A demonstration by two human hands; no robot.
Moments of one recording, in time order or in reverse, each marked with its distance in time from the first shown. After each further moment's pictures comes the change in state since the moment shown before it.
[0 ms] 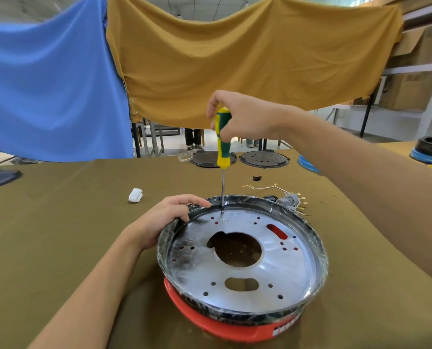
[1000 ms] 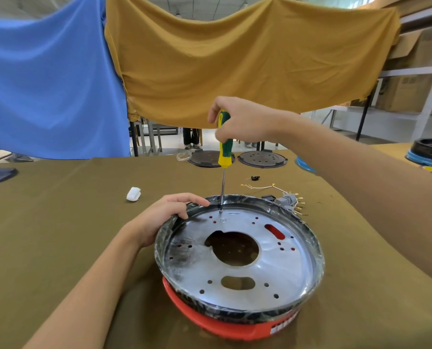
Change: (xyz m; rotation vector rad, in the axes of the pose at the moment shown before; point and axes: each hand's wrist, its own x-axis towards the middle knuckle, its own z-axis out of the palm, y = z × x) left_hand 0.003 -0.002 -0.002 0.008 -0.024 0.039; right_hand -0.002 -0.001 0.003 -0.100 0.028 0.056
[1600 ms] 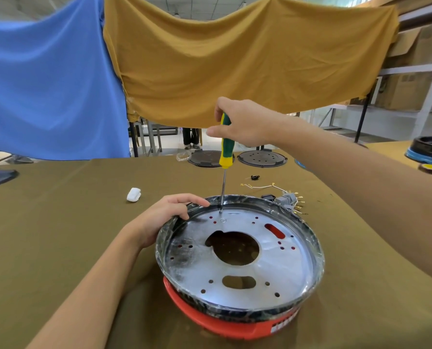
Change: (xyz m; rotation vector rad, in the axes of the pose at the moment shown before) left_hand 0.000 -0.003 -0.002 -0.012 -0.023 0.006; right_hand 0.003 0.009 0.004 -0.183 0.046 -0.008
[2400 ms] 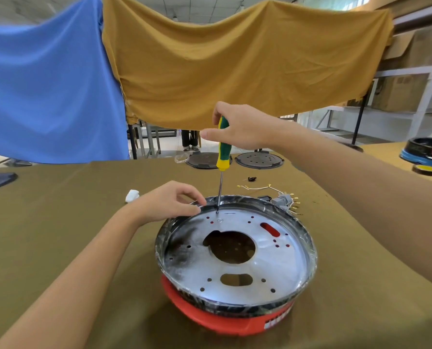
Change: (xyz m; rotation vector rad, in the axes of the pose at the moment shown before) left_hand 0.010 0.031 -0.009 0.547 -0.040 0.092; right_hand -0.004 0.003 0.000 0.003 0.019 -0.012
